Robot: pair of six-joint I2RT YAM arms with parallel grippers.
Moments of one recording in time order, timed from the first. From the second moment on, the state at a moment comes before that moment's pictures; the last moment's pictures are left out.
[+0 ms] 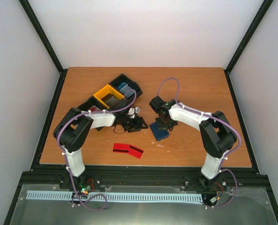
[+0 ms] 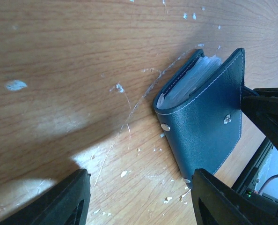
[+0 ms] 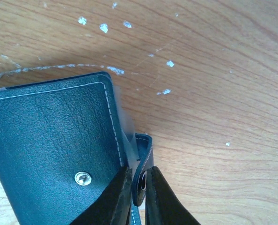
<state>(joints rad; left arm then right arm) -0.59 1.85 0.98 -0.14 0.60 -0.70 0.64 1.78 1.20 -0.87 0.20 0.37</state>
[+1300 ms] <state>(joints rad) -0.65 1.99 1.23 -0.34 0.46 -0.75 0.56 1.66 1.07 -0.69 -0.13 0.44</state>
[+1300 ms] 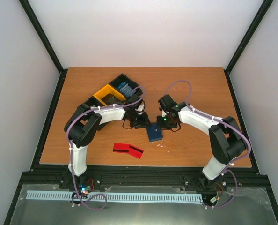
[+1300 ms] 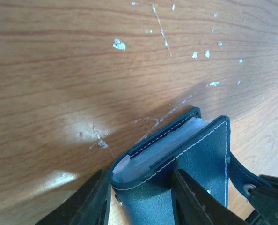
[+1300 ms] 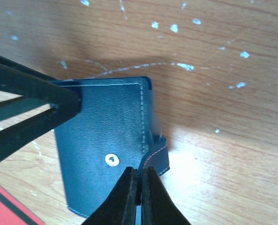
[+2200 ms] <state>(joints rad) -0.67 2.00 1.26 -0.38 0.39 -0.73 0.49 1.71 0.99 -0.51 -0.39 0.42</state>
